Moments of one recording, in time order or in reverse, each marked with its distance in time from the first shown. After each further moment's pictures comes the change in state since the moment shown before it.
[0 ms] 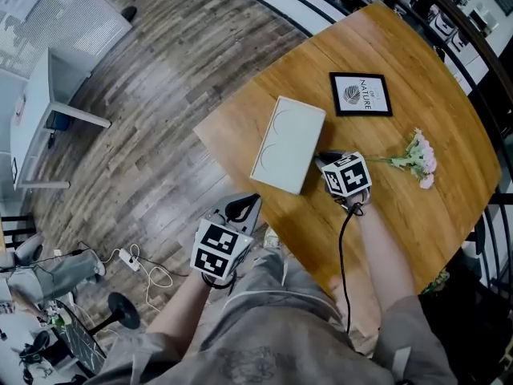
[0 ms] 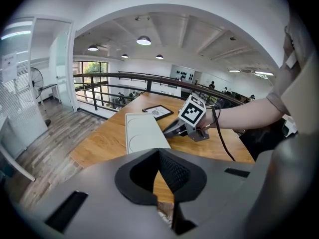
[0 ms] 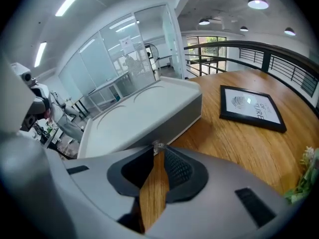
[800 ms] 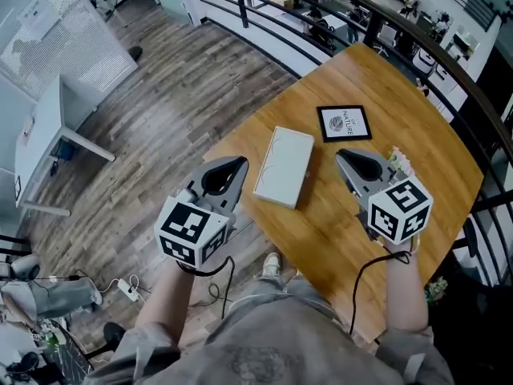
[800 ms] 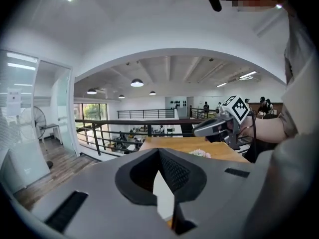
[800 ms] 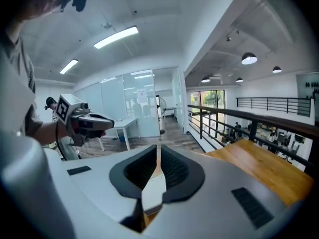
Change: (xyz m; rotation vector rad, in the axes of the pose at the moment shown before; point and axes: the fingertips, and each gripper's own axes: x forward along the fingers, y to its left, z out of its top) left arm -0.119 0.011 0.170 0.182 -0.424 0.062; right arm -0.277 0.088 0.137 -0.127 -0.582 -0.011
